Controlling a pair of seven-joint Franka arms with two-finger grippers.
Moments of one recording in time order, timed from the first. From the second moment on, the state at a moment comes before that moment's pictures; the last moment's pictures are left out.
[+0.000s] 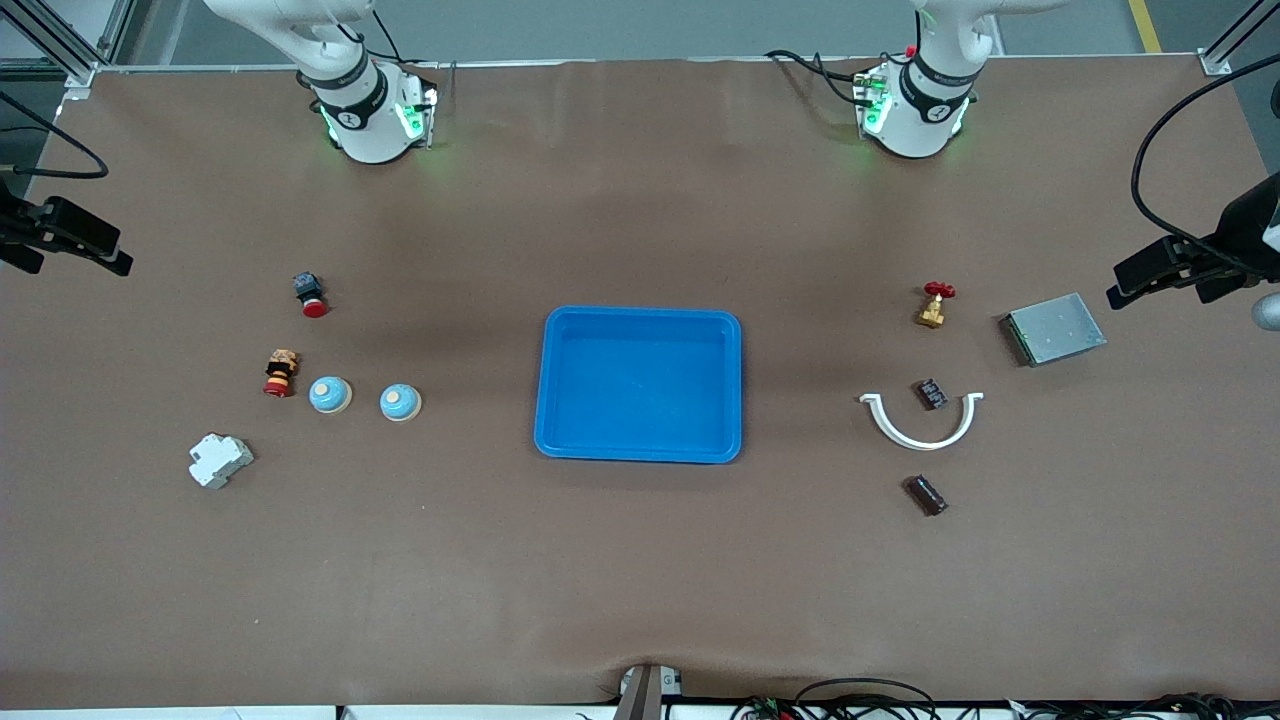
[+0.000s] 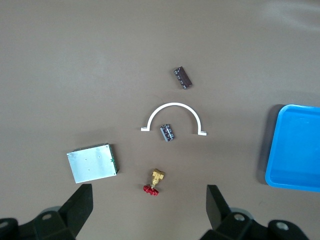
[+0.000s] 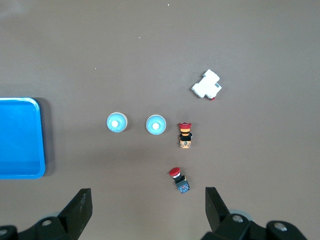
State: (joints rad) left arm 0.01 0.08 -0.03 -1.47 -0.03 1.57 -0.09; right arm -0.01 0.00 -0.05 -1.51 0.02 1.52 -0.01
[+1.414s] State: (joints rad) left arm 0.04 0.13 -0.02 -1.56 -0.03 1.55 -0.09; right arm 0.10 0.00 -0.04 -1.94 0.03 1.93 0.19
